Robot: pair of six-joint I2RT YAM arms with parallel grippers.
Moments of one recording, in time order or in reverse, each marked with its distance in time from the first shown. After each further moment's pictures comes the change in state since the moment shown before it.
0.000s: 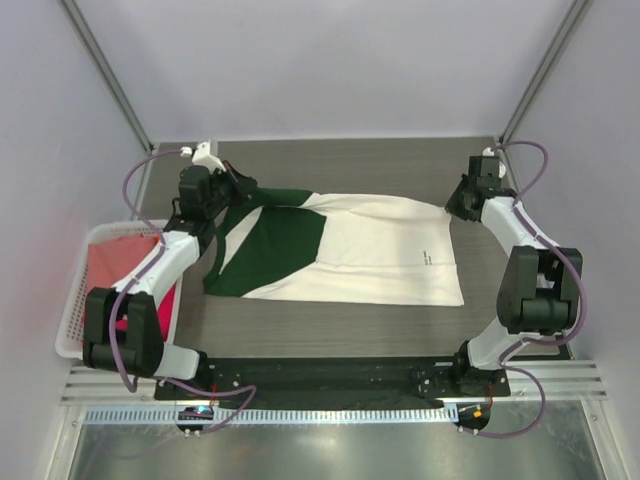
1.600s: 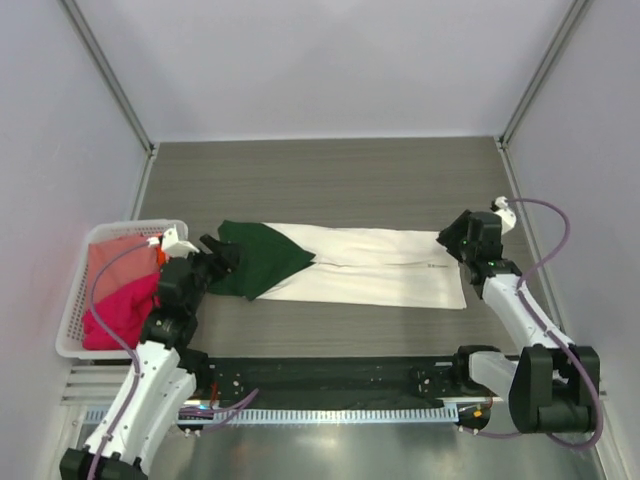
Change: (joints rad) left arm -0.038 -0.965 -0.659 -0.281 -0.259 -0.130; right arm 0.039 -0.597 -0.623 0.268 0.113 0.199
